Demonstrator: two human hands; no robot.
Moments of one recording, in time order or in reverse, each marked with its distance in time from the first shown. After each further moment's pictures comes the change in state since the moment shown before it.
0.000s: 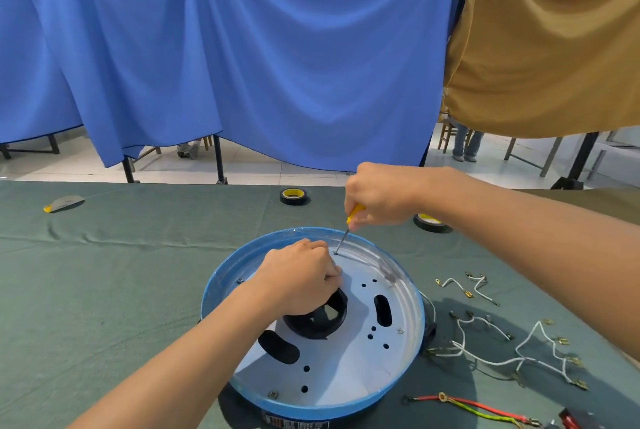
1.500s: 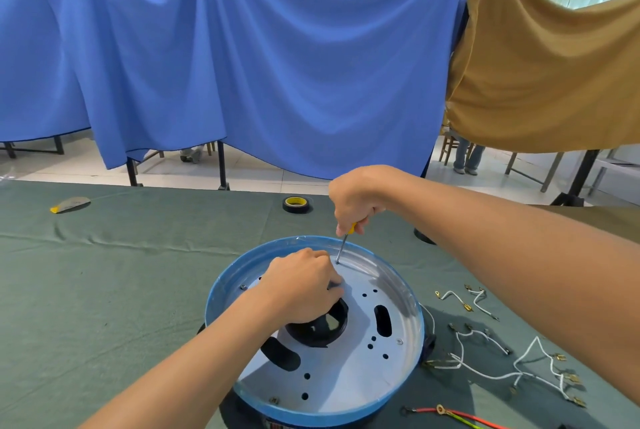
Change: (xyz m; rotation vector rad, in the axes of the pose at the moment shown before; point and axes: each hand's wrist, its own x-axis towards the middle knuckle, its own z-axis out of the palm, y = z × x) left_hand -0.003 0.003 -0.001 -0.001 0.015 -0.004; right_hand 0.036 -0.030 -0.023 0.028 -0.304 0.324
